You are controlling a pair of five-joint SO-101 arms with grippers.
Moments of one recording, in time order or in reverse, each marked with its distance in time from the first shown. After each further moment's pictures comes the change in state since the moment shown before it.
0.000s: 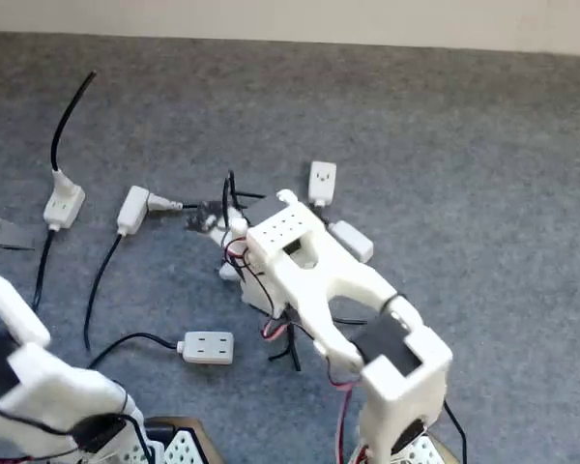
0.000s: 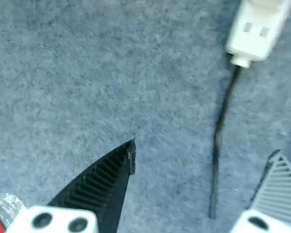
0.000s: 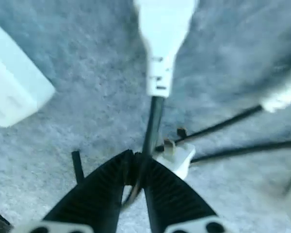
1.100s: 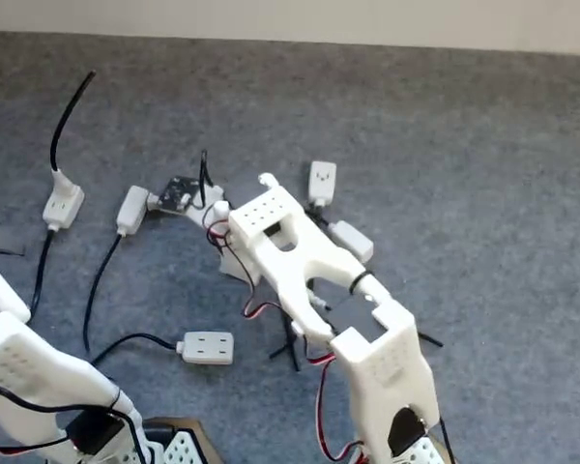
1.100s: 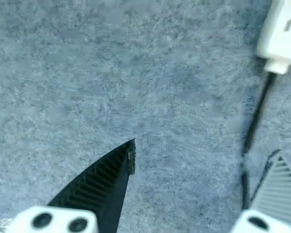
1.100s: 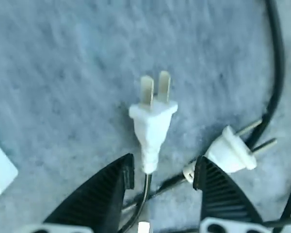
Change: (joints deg) left arm -1.8 14.6 -11.2 -0.2 -5.0; right arm -0.2 14.9 -18.1 -8.2 7.6
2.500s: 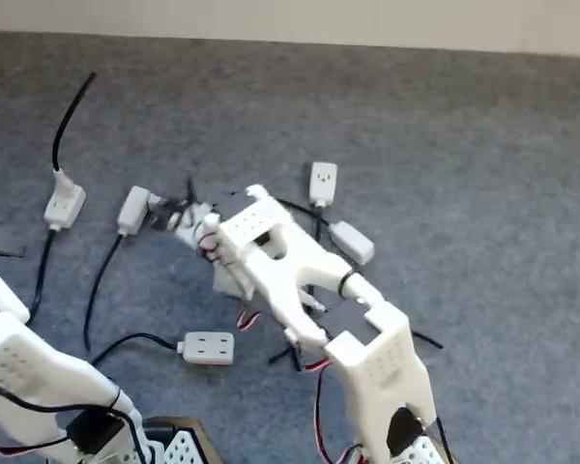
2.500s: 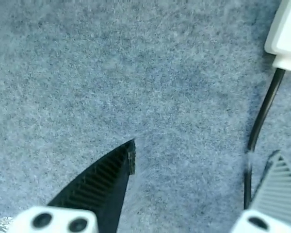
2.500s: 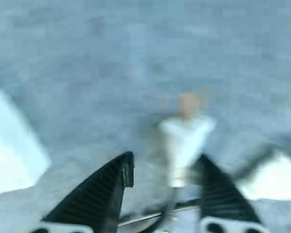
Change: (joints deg) left arm -0.5 0.0 0.0 0.0 -0.2; right arm -2.5 0.7 2.8 2.6 3.3
